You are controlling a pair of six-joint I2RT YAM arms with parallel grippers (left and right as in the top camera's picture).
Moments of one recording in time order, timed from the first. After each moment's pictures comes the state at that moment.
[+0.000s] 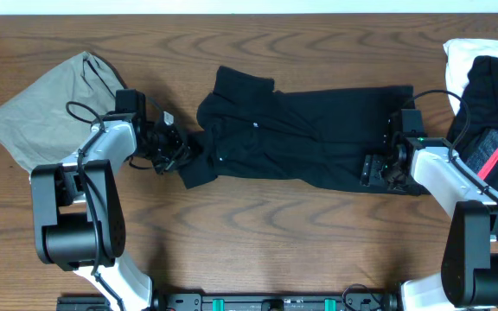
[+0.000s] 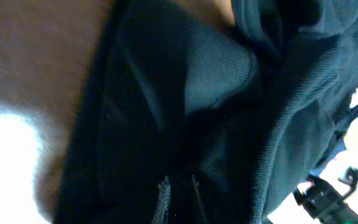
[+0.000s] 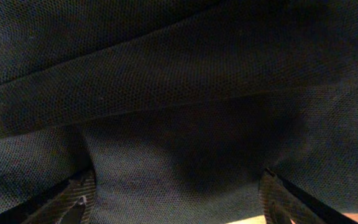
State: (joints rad) left arm 0.07 1.88 1.07 -0.67 0.71 -0.50; right arm 0.00 1.67 0.86 -0.66 0.07 0.26
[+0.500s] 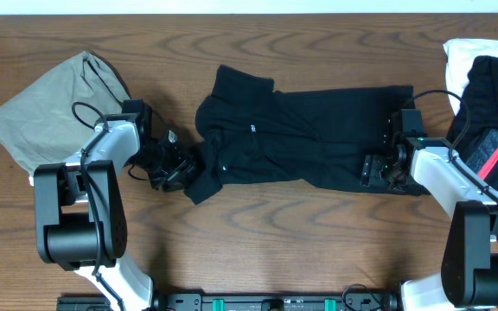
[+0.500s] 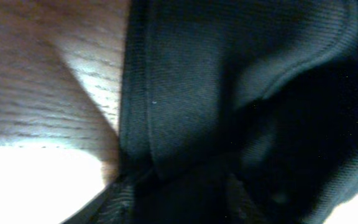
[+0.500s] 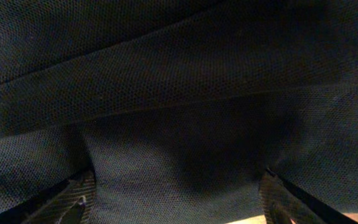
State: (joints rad) left arm 0.05 1.88 1.07 -0.89 0.58 -0.40; right arm 0.00 1.67 0.86 -0.66 0.07 0.26
